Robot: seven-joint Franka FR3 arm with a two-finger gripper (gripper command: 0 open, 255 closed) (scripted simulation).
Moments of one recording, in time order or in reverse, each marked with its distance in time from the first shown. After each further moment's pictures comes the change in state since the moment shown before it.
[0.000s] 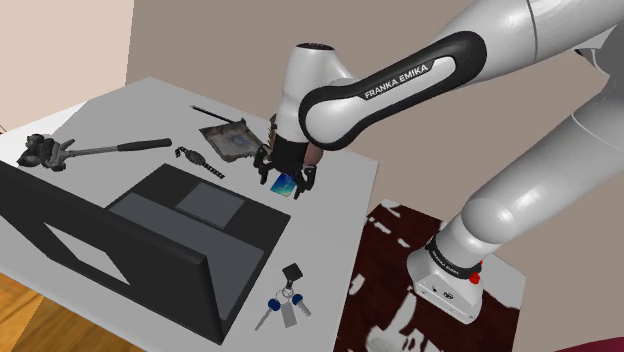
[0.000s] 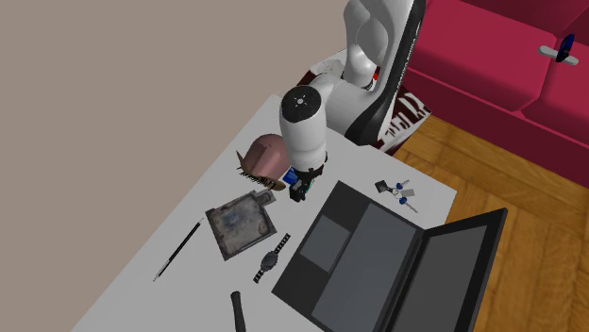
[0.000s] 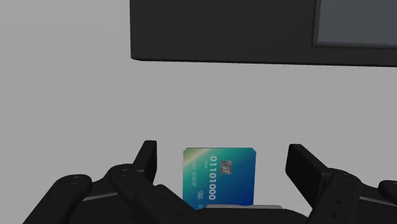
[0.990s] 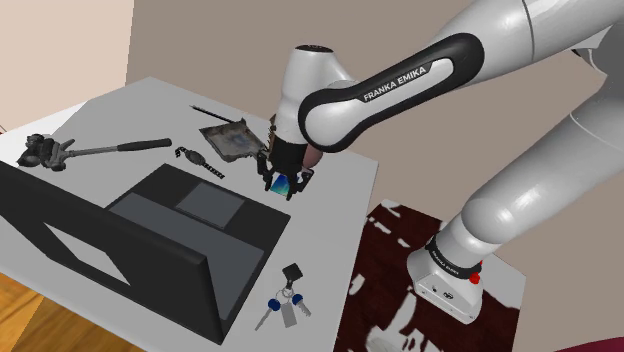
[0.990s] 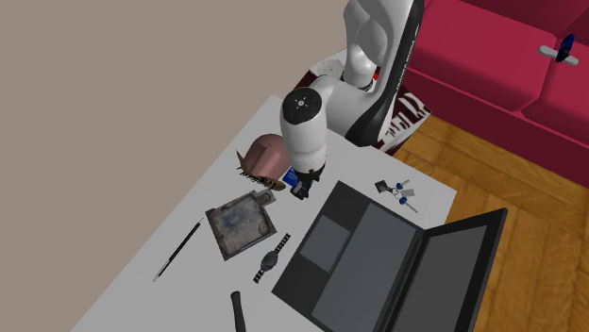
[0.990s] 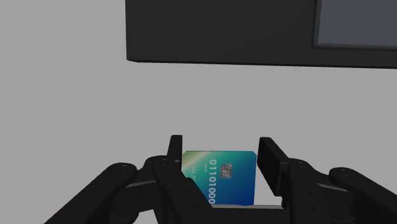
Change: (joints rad) arm 0.000 0.011 0.004 0.000 -0.010 0.014 0.008
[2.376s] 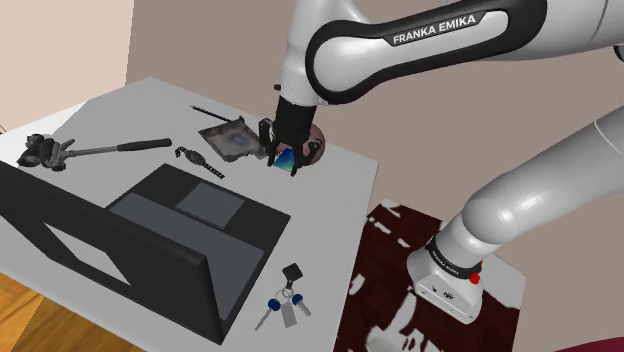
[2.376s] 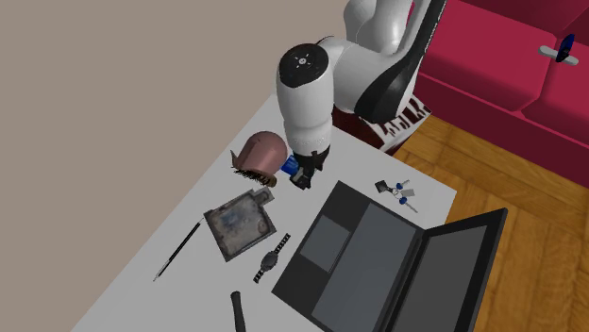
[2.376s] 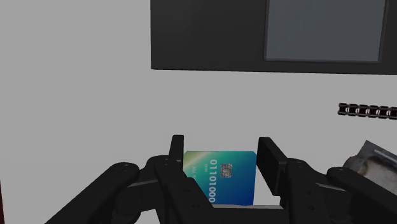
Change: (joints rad) arm 0.009 -0.163 -0.052 0.112 0.070 -0.257 -0.035
